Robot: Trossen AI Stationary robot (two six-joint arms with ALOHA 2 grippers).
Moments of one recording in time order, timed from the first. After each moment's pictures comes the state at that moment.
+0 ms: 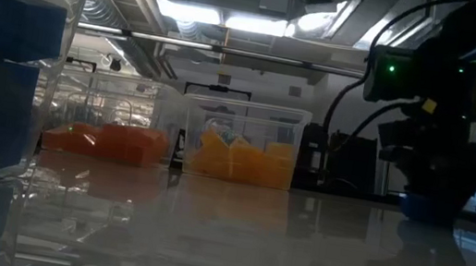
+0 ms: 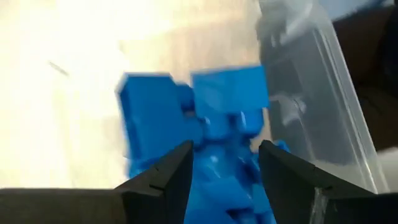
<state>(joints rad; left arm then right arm) -0.74 1.43 1.18 -0.78 -0.10 -0.65 -0.12 1.47 0.68 -0.73 -0.06 -0.32</state>
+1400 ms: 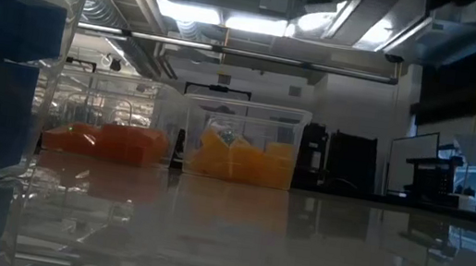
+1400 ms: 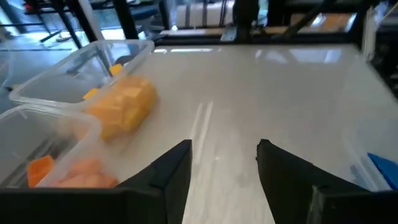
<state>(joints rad) -0.94 0.61 0.72 -0.91 -1.07 -0.64 0.20 1.48 0.90 0.53 -0.16 -0.38</state>
